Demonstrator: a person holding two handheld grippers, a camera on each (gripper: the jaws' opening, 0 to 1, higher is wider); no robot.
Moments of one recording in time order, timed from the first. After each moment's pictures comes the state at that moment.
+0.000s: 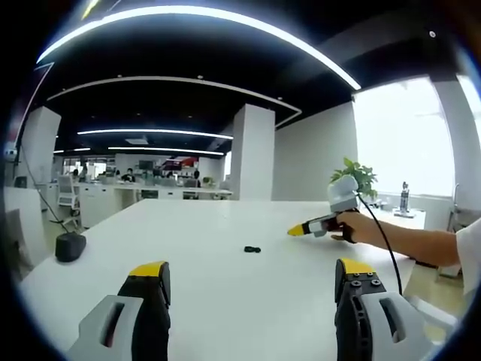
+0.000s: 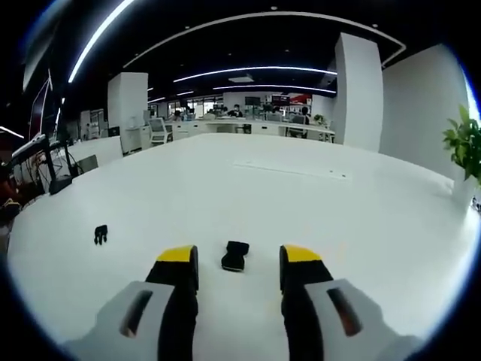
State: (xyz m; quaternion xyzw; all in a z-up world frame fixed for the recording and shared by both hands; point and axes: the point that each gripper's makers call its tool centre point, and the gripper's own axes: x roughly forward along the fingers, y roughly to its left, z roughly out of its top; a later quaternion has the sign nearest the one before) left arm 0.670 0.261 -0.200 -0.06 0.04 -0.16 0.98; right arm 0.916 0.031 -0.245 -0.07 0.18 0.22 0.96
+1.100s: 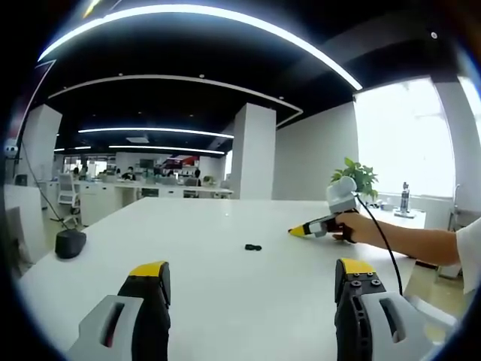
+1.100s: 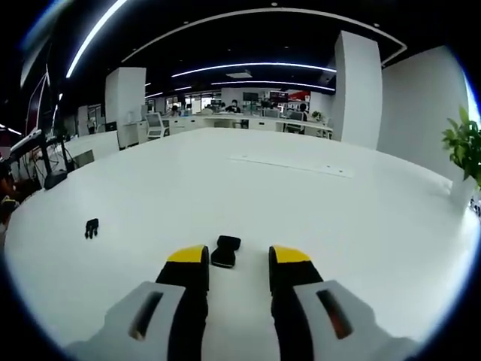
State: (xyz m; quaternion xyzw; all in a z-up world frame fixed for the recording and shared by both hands) left arm 0.670 0.260 -0.204 -0.06 0.05 -0.16 0.98; right arm 0.922 0.025 -0.254 -0.08 0.19 0.21 0.95
